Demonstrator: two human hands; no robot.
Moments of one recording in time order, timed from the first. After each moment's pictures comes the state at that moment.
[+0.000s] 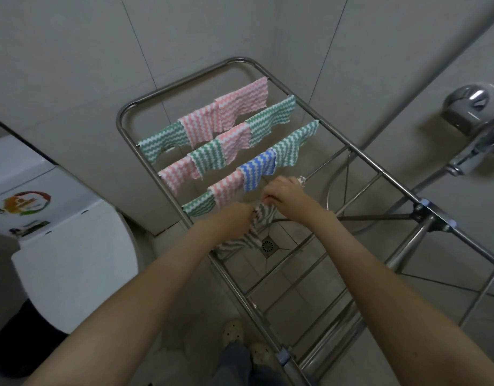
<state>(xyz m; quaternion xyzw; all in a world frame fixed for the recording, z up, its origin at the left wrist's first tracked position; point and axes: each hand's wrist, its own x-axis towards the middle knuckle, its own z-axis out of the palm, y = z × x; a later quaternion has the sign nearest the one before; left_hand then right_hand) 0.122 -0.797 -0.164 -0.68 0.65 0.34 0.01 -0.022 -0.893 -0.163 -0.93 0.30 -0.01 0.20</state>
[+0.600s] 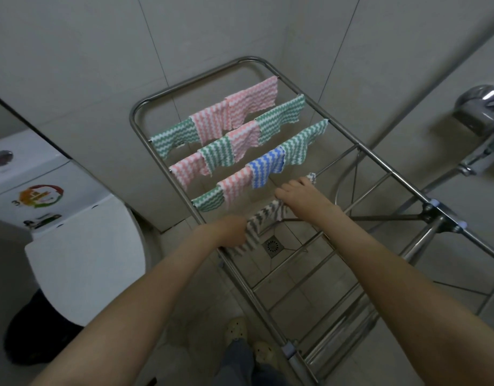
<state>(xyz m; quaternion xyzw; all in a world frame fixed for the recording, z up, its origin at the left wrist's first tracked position) 0.133 -0.770 -0.172 -0.67 0.61 0.41 0.12 -0.033 -0.895 -0.178 -0.97 0.23 0.10 -0.02</state>
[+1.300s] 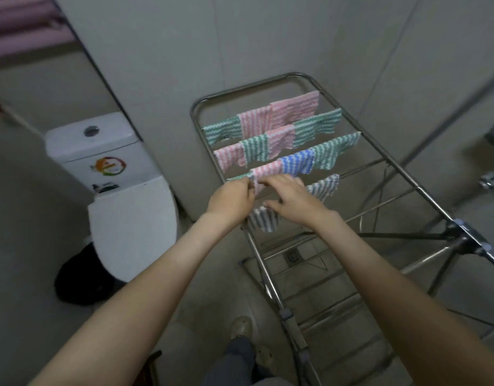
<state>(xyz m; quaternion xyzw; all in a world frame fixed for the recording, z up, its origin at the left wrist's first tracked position) 0.113 -0.707 -0.096 -0.85 0.48 0.13 -0.16 -0.011 -0.811 -0.108 -0.95 0.21 -0.04 0.24</state>
